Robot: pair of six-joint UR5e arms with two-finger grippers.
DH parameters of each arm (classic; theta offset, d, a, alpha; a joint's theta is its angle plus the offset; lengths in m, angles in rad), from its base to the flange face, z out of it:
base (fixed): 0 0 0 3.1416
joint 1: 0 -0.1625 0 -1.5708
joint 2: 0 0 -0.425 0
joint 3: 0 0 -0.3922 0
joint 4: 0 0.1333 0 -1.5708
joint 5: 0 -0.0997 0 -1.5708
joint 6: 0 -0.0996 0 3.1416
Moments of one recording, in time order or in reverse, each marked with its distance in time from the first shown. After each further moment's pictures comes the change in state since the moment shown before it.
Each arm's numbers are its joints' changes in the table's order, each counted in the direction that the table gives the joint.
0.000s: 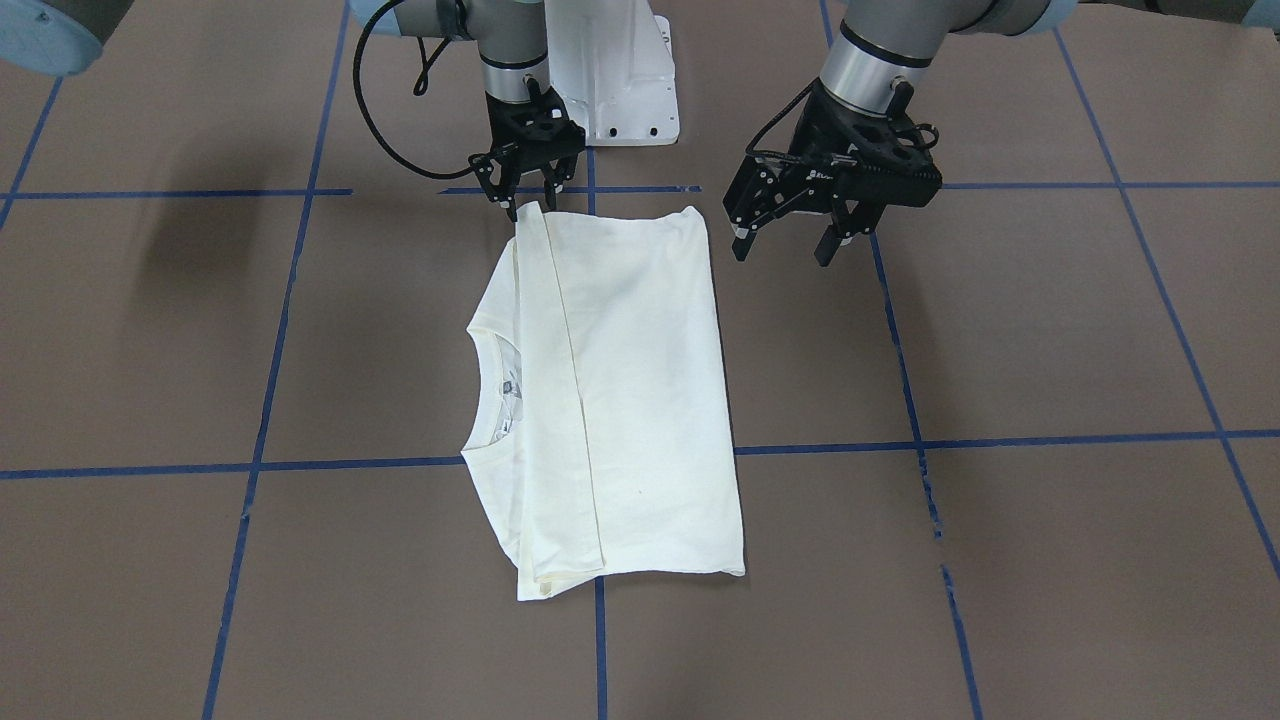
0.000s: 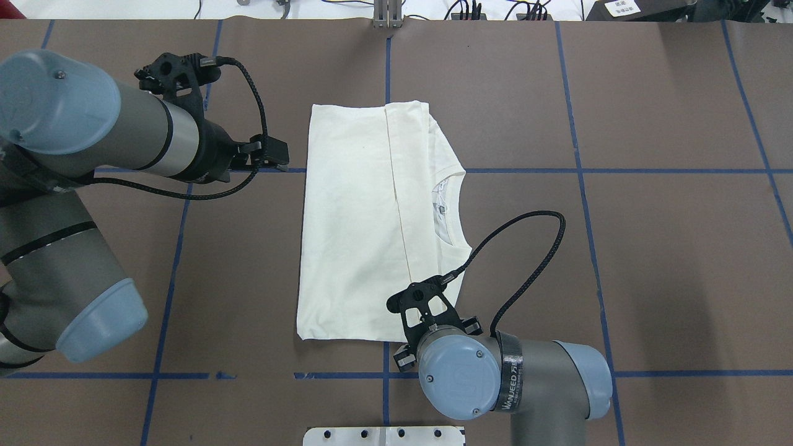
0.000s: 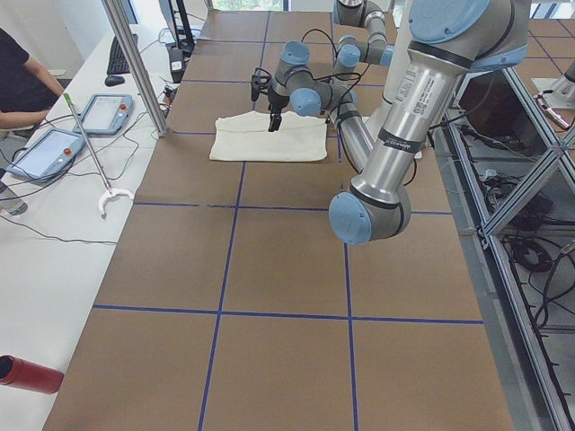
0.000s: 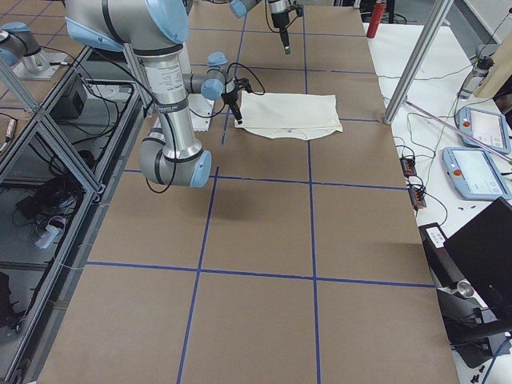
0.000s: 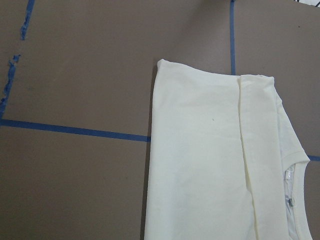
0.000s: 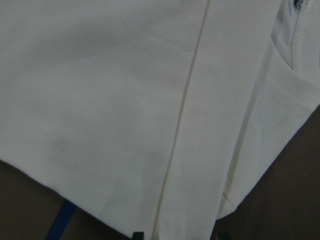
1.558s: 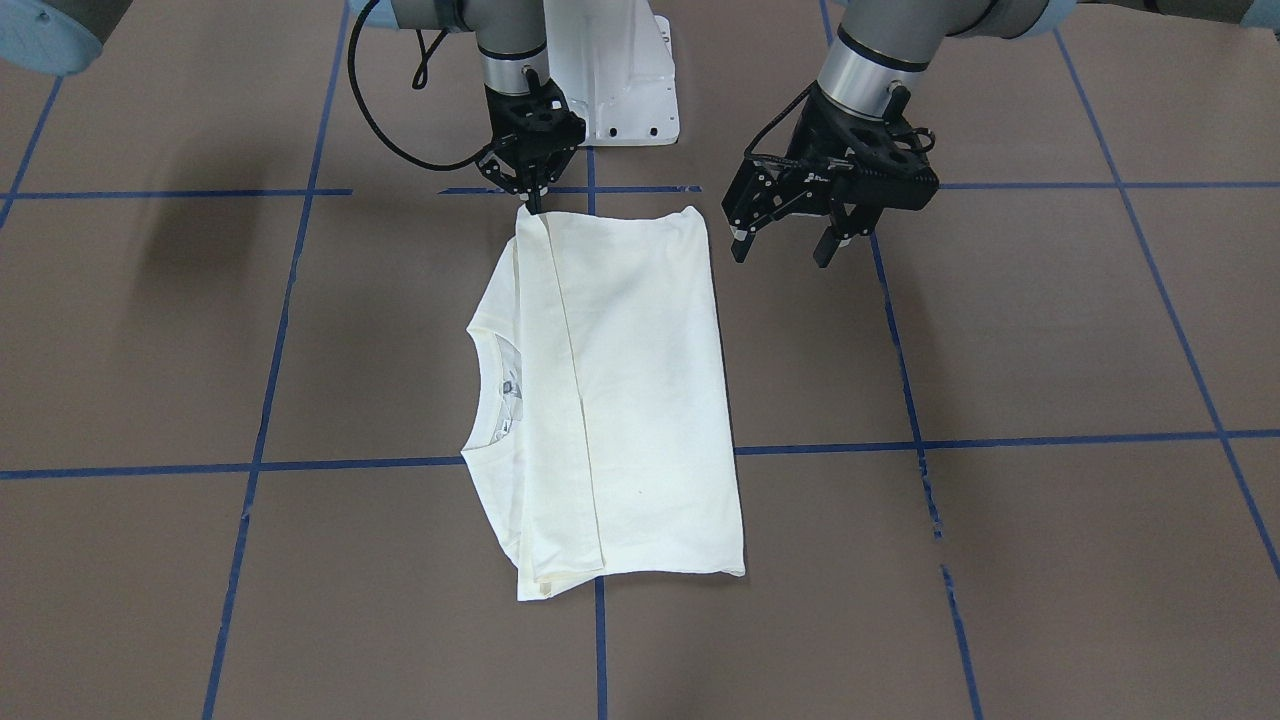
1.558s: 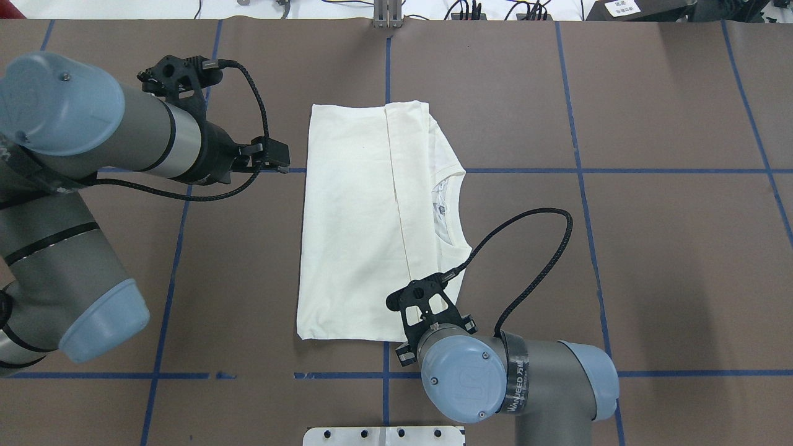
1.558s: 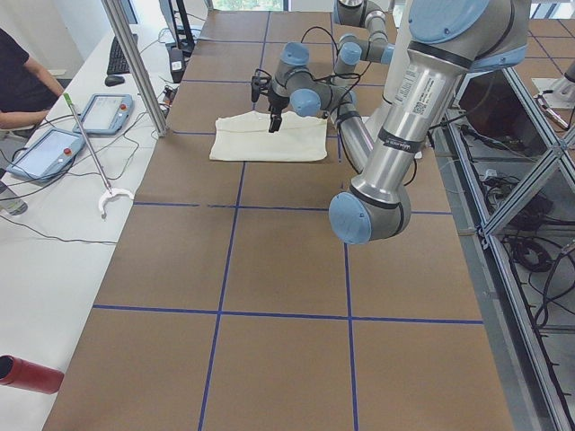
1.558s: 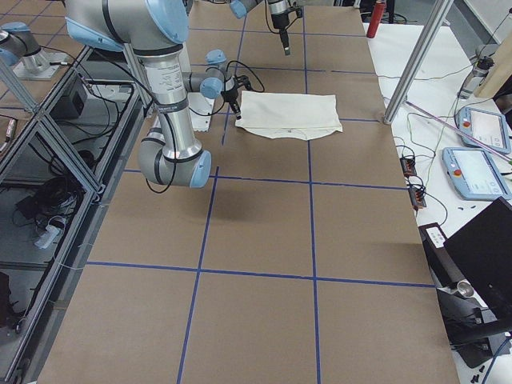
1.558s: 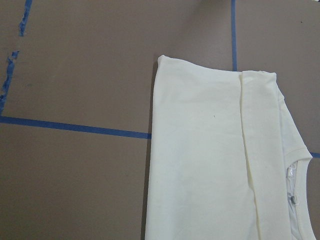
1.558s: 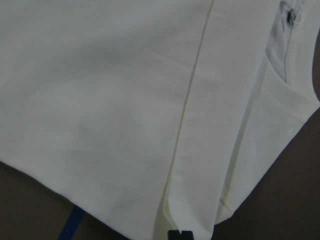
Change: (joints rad) left arm -0.003 0.000 0.006 0.000 0.001 -0.001; right arm -0.007 -0.004 0.038 0.000 0.015 -0.002
